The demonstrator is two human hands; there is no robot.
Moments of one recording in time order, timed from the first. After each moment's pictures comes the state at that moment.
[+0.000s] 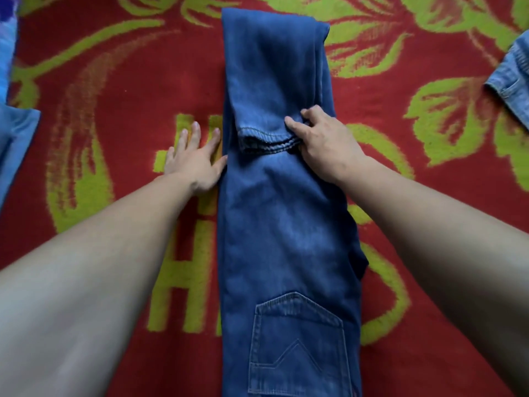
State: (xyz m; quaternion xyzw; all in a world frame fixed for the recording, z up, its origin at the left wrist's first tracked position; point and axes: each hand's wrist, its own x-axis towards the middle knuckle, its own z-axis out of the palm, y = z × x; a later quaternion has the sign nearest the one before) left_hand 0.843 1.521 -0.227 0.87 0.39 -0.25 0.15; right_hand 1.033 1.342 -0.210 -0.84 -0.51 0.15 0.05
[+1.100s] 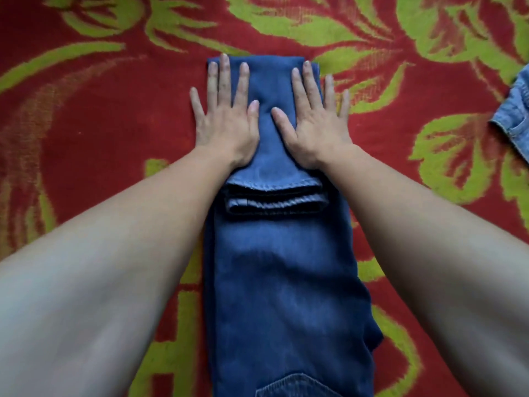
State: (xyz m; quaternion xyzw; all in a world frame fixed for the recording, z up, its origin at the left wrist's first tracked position) left_hand 0.993 1.549 -0.255 0.94 0.31 -0.02 0.11; right_hand 1.101 1.414 -0.249 -0.92 -0.37 0.15 0.04
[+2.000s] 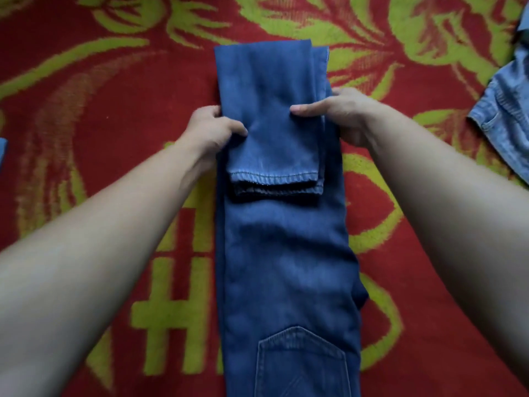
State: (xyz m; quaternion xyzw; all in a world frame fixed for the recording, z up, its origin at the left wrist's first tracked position) left_hand 0.950 1.546 -0.196 0.57 0.49 0.03 0.66; right_hand 1.117 1.398 -0.180 -0.76 -0.04 0.49 0.44
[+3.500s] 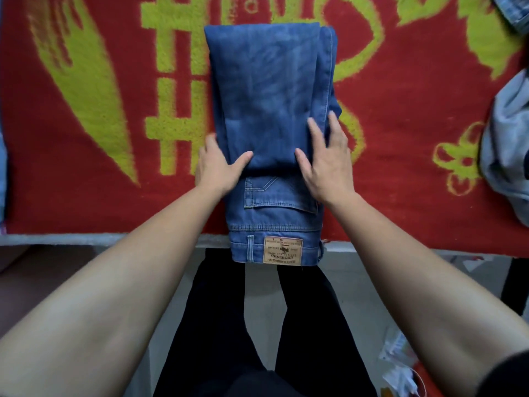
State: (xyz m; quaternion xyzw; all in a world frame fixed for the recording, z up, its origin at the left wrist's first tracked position) left_hand 0.675 1.301 -0.189 0.73 0.53 -0.16 0.39; right_hand 0.814 1.122 -0.171 -0.92 -0.31 0.20 0.10
